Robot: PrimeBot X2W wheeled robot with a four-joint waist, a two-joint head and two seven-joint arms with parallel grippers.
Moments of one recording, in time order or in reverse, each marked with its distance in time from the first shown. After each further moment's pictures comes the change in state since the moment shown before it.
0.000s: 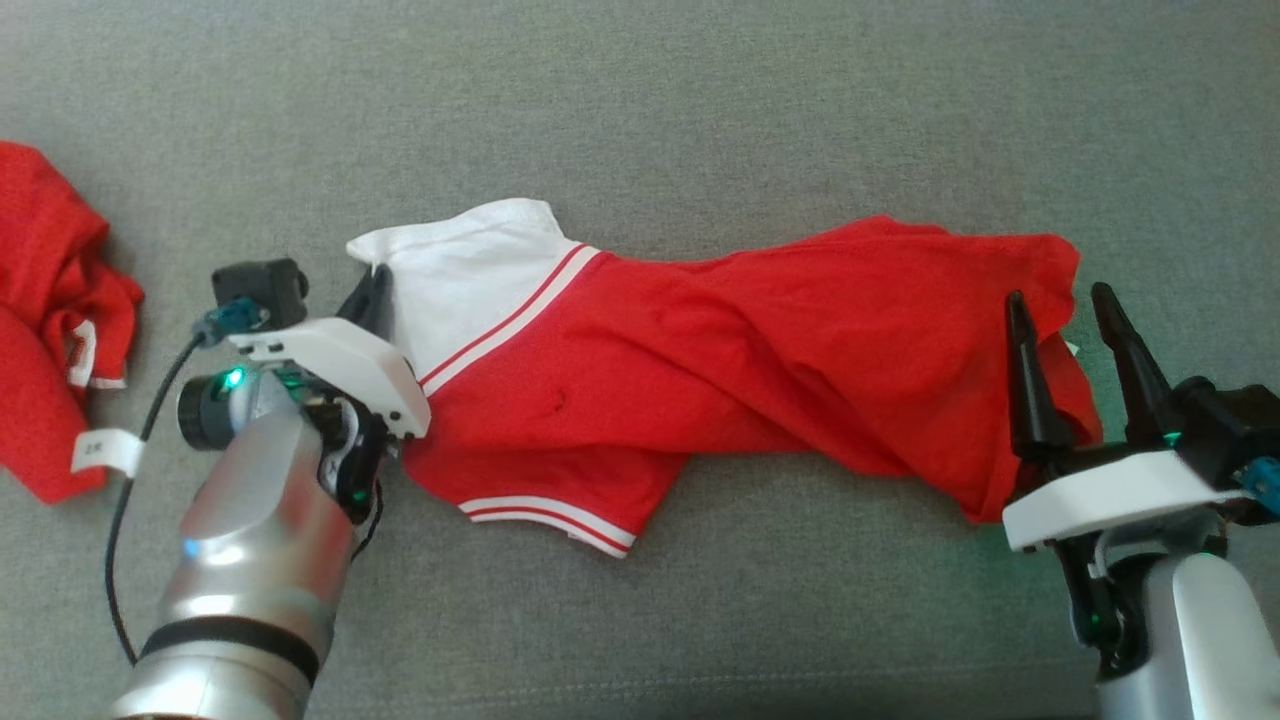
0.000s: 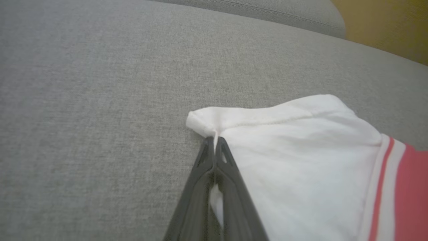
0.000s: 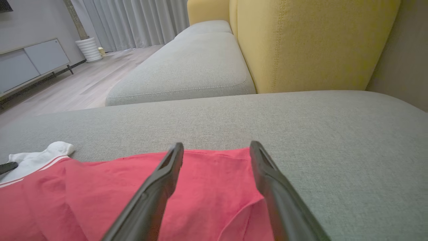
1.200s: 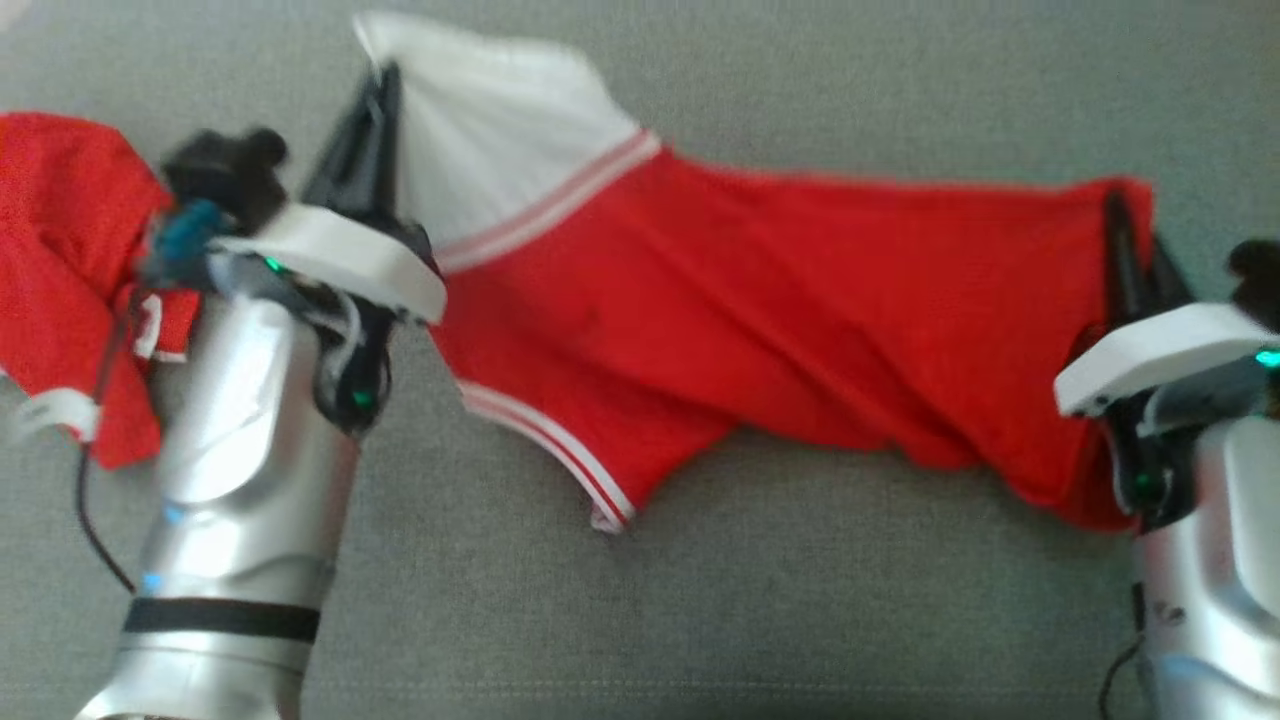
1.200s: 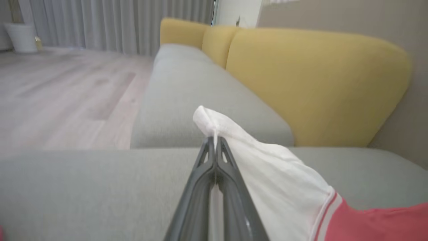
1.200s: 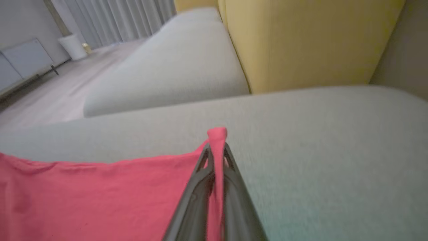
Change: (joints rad) left arm 0.015 -0.006 0.027 -0.413 0.084 -0.015 -0.053; right arm -0.285 -0.036 -0.108 0.319 0.029 0.000 0.092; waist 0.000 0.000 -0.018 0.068
